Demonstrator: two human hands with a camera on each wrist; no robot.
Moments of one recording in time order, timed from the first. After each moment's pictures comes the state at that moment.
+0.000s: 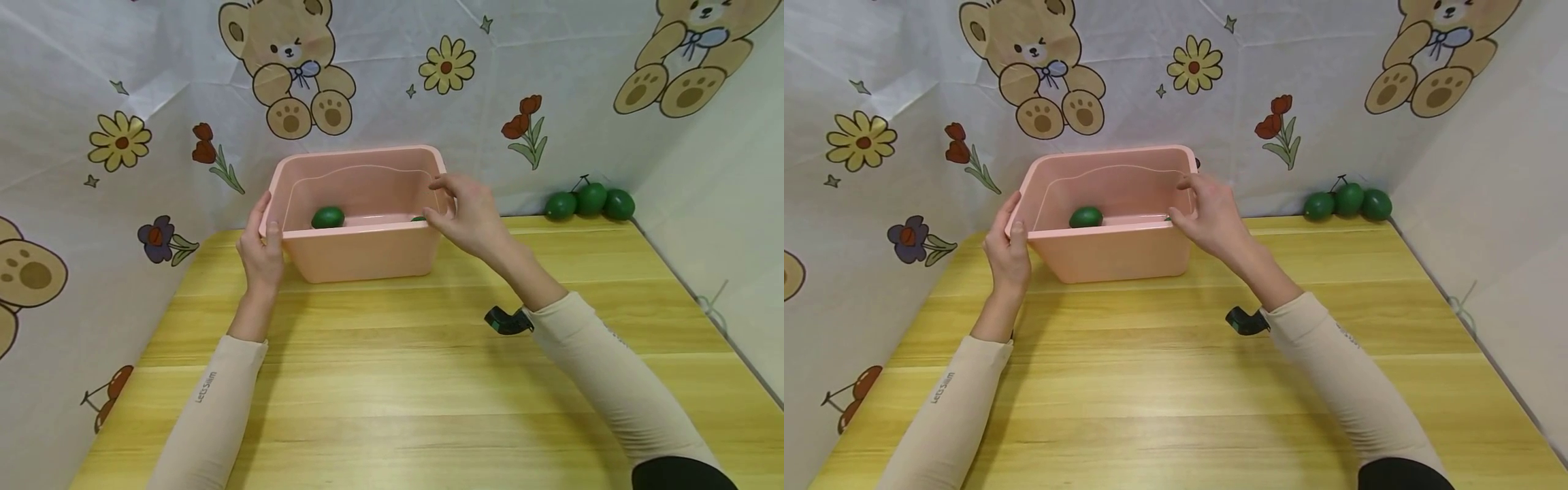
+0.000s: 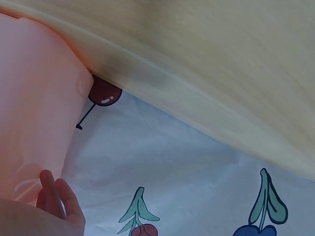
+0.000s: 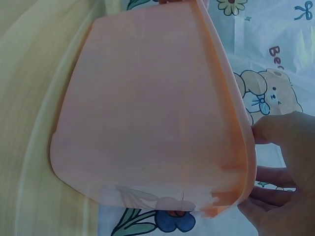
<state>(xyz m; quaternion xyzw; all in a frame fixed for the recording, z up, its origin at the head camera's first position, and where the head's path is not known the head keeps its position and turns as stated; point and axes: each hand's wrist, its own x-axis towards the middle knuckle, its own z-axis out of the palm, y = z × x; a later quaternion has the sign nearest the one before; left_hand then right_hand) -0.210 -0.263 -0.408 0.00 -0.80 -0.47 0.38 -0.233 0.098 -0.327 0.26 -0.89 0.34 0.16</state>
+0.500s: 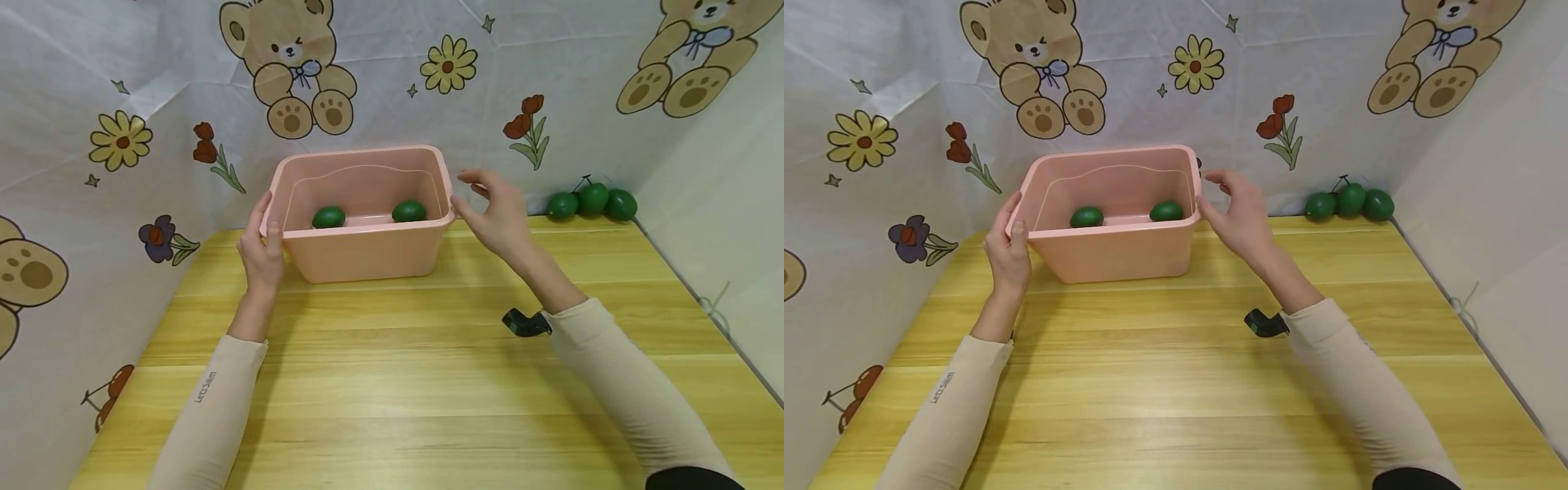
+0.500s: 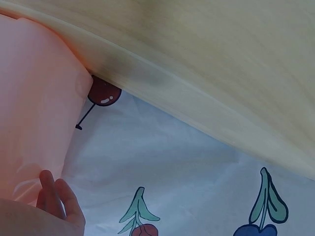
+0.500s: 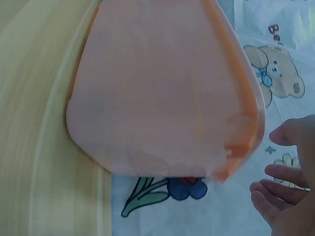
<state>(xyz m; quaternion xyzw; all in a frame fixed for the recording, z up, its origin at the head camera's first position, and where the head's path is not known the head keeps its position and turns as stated) -0.211 -0.264 -0.408 0.00 -0.80 -0.47 0.38 -0.243 0.129 -0.342 0.22 -0.86 0.41 0.22</state>
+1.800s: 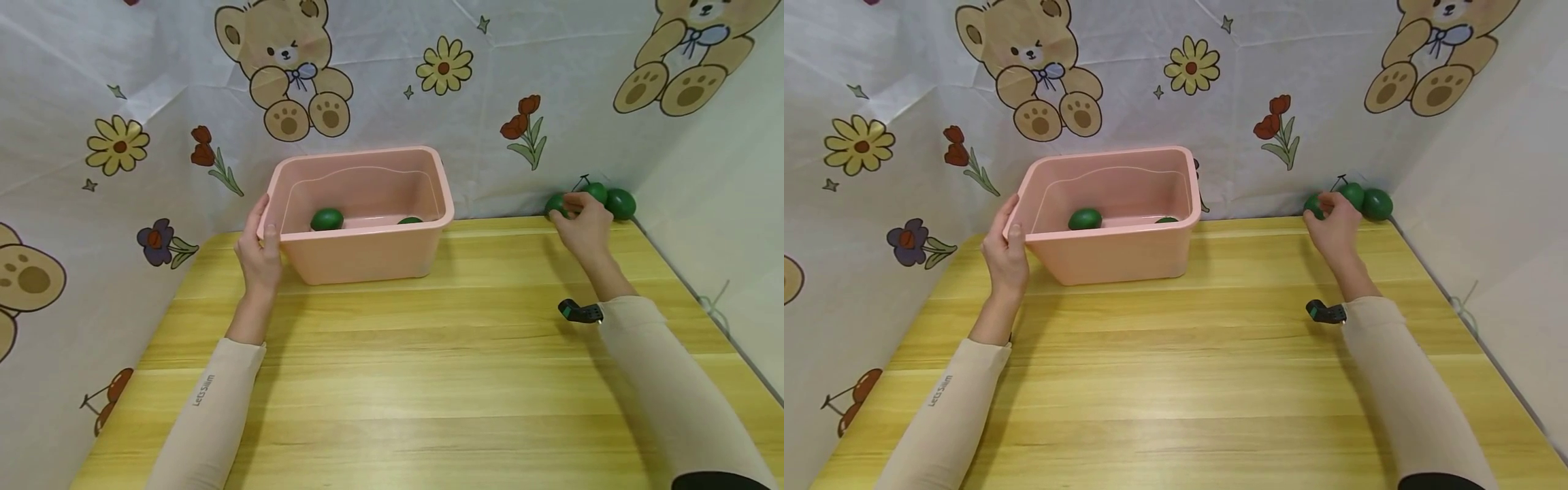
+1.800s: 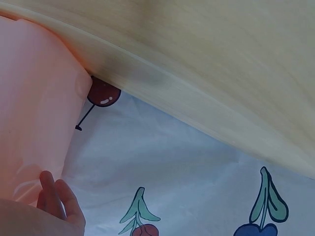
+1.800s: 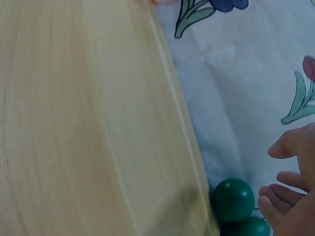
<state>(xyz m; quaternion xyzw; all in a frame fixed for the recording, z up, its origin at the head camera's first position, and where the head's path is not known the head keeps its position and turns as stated) -0.211 -0.263 -0.409 0.00 -0.80 -0.47 0.39 -0.286 0.290 -0.416 -0.03 -0.90 0.40 0.16</state>
